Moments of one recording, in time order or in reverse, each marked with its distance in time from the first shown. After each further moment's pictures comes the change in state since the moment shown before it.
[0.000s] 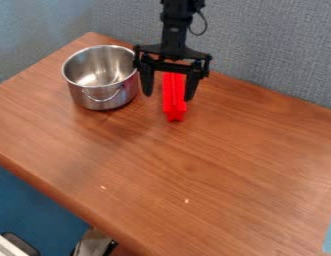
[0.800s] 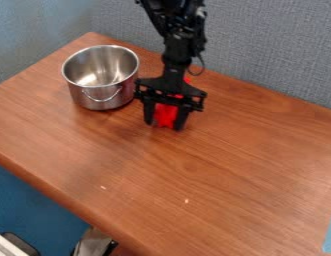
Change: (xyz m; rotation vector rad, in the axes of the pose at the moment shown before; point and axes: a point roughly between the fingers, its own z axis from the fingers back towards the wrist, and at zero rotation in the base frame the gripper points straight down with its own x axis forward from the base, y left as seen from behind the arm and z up) arm 0.002 -0.005 -0.056 0.075 -0.070 0.004
